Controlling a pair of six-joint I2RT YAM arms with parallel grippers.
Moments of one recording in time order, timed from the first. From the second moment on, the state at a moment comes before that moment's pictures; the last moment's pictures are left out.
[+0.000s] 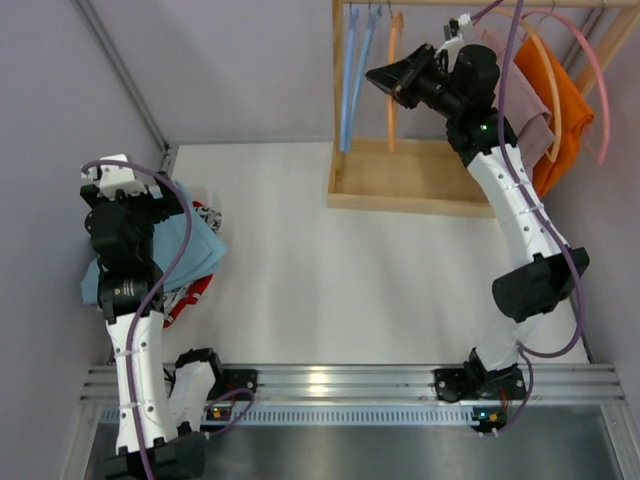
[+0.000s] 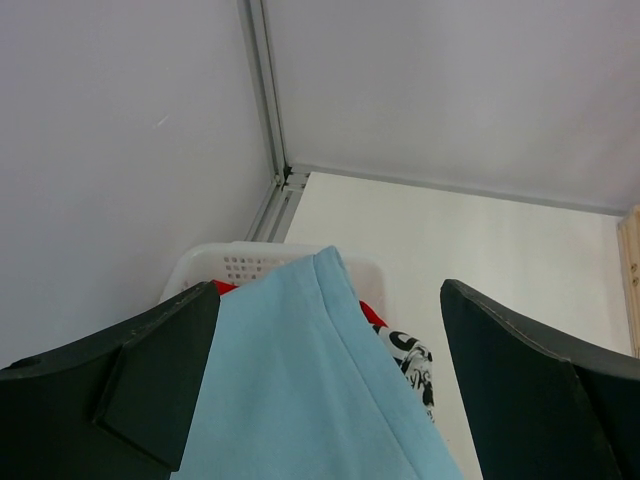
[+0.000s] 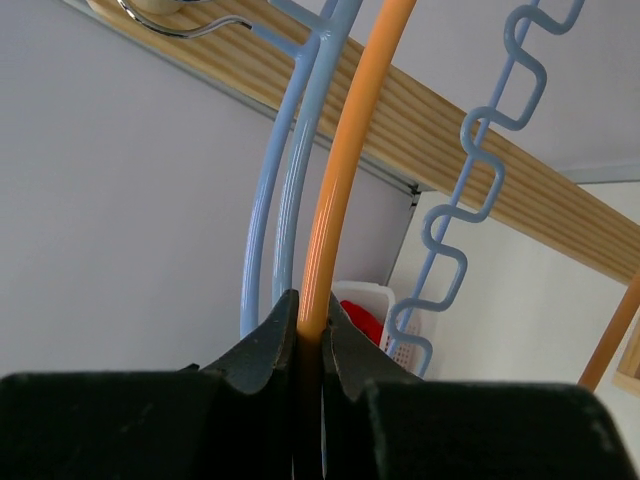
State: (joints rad) left arm 0.24 0.78 1.04 -0.24 0.00 0.01; right arm 0.32 1.75 2.01 -0.23 -0.39 0.96
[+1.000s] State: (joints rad) left arm 0.24 1.01 1.27 -0.44 0.38 -0.08; right arm 0.22 1.23 1.48 -0.18 -0.46 0.78
